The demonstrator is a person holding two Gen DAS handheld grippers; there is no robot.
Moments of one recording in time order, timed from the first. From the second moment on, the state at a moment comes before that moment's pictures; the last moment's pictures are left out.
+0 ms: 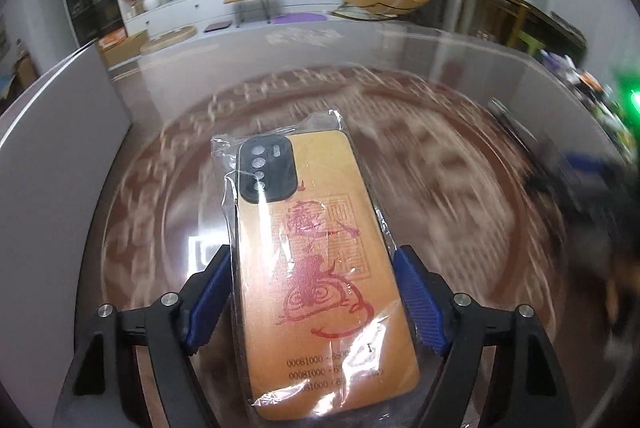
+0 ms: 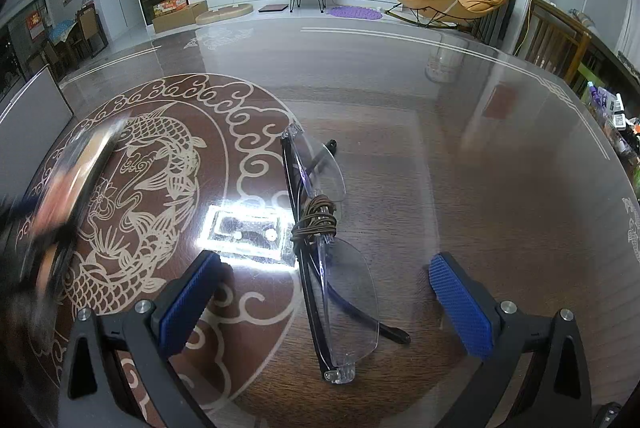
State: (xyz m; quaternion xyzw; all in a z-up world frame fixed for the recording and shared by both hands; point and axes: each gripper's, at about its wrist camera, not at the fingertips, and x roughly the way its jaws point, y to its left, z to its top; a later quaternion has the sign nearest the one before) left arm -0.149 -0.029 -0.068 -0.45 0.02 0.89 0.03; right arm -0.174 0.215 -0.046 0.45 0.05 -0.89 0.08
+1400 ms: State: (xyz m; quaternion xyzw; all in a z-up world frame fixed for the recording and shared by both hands) left arm -0.108 -0.042 -0.068 -0.44 0.01 0.89 0.05; right arm -0.181 0.247 -0.018 0.51 -0.03 -0.85 0.10
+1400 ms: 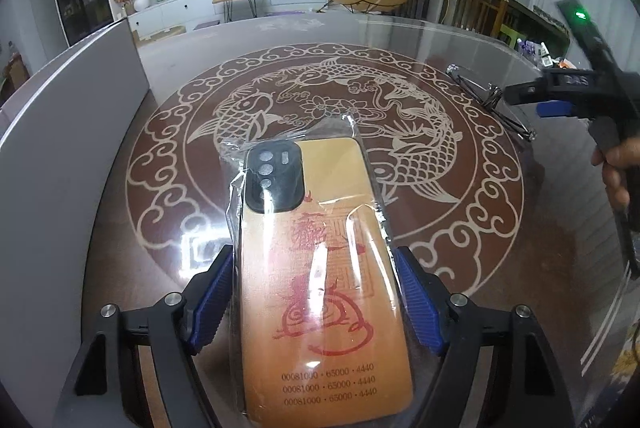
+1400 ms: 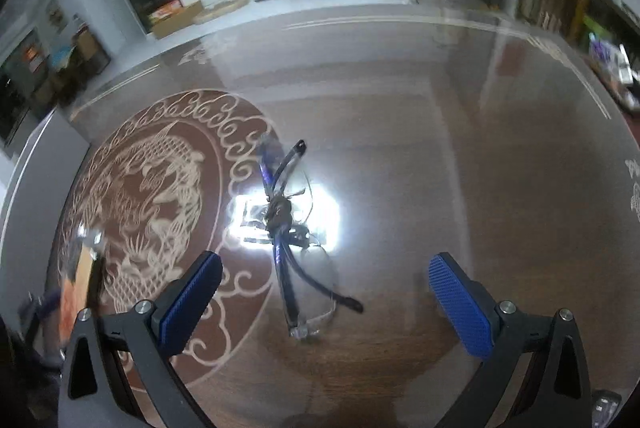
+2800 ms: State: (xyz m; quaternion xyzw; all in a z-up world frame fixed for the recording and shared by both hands) left arm 0.055 -0.304 0.048 -0.43 -0.06 0.89 -0.17; right arm 0.010 -0.146 0.114 0.47 -0.07 -0.73 0.49
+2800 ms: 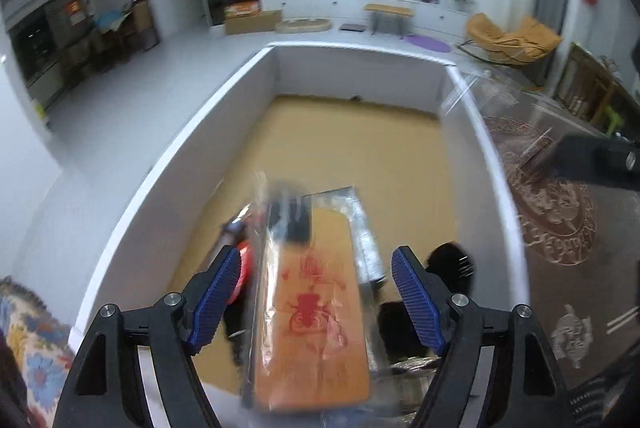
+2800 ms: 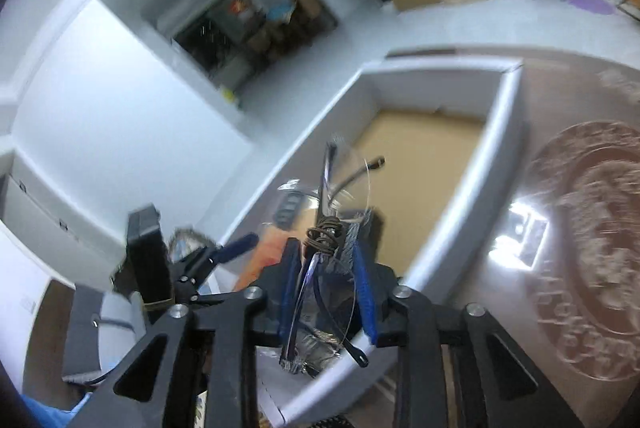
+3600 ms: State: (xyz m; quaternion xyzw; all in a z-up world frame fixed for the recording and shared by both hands) left arm 0.102 -0.315 0.074 -0.42 -0.10 0.83 -0.35; right arm 0.048 -0.172 0.113 0.42 0.13 -0.79 0.42
